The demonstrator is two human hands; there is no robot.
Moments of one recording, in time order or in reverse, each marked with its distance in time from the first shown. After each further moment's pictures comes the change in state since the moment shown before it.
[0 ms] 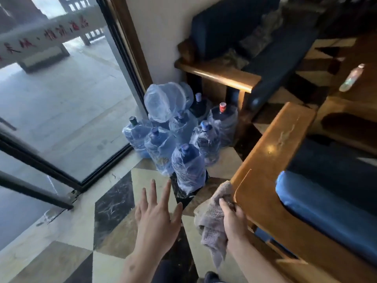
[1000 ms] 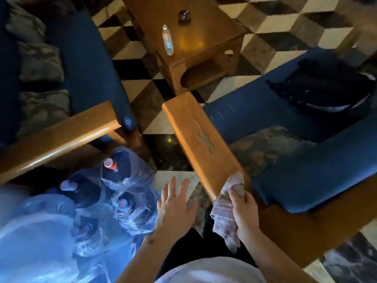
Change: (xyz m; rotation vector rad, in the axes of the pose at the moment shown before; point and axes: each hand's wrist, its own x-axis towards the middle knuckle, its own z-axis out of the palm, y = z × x) left_hand 0.473 0.256 0.118 0.349 -0.667 1.098; right_hand 0.275 -0.143 0.048 0.482 0.975 0.236
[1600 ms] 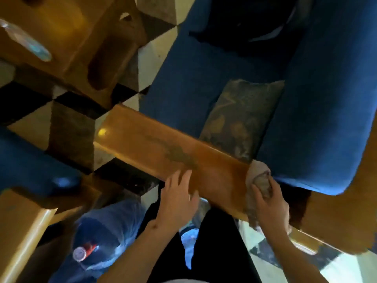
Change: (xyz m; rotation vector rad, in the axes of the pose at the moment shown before) left_hand 0.271 0.003 -0.002 0.190 -0.512 0.512; right_hand 0.089 0.019 0.068 -0.109 0.618 0.282
